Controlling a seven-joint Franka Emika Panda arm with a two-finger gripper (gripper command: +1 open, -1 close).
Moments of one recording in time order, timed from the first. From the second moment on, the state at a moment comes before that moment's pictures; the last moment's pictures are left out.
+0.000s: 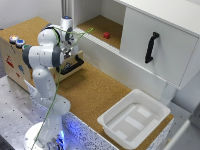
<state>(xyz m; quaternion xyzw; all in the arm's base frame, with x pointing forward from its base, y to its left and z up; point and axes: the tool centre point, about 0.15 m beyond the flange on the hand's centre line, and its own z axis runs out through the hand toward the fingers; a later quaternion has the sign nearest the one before) 0.395 0.287 0.320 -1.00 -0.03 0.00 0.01</state>
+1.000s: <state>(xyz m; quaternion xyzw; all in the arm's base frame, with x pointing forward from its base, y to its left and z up) 0.424 0.286 0.414 -0.99 -0.06 -0.10 -0.01</state>
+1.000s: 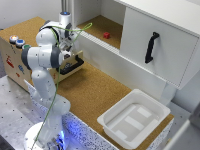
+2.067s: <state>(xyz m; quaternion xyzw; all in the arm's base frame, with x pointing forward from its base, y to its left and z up) 0.527 0.213 0.501 -0.98 -0.06 -0.20 -0.07</state>
